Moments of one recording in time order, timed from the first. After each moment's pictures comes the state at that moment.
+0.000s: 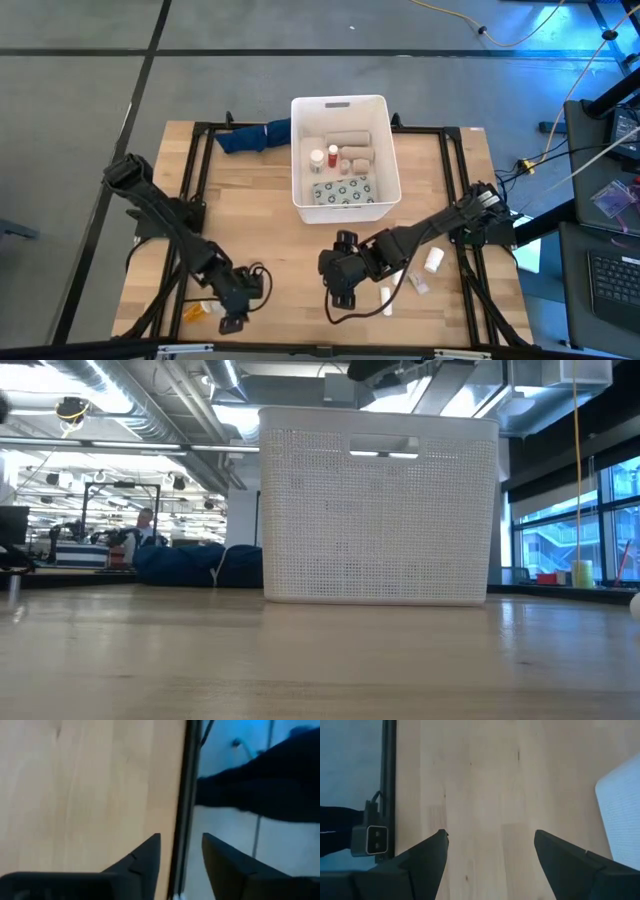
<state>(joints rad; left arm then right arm) -0.75 1.49 0.96 -0.41 0.13 -1.00 0.46 1.94 1.81 -0.91 0.18 0.51</state>
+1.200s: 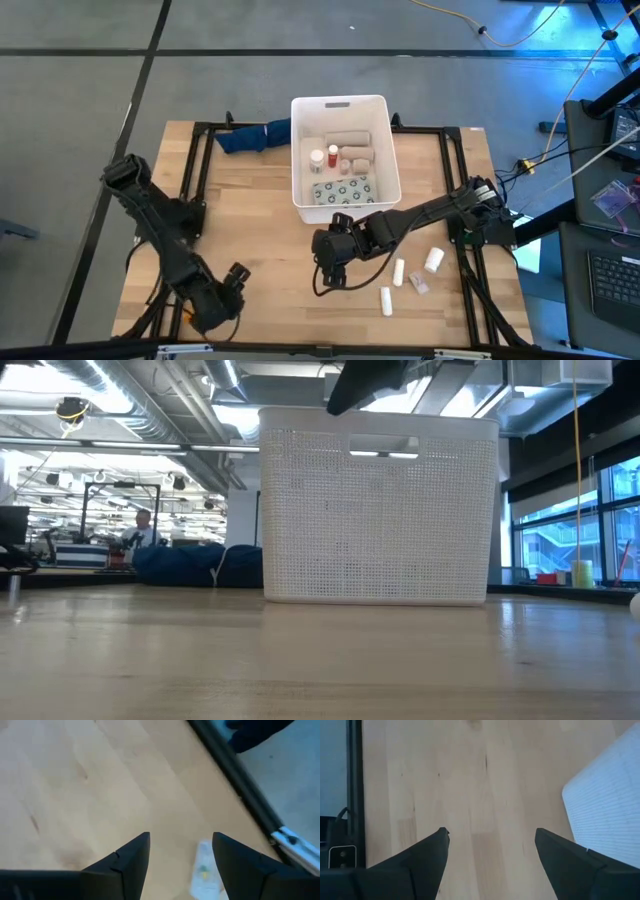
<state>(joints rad) -0.92 1.49 1.04 -0.71 -0.13 -0.33 0.35 1.94 1.81 -0.92 0.18 0.47</state>
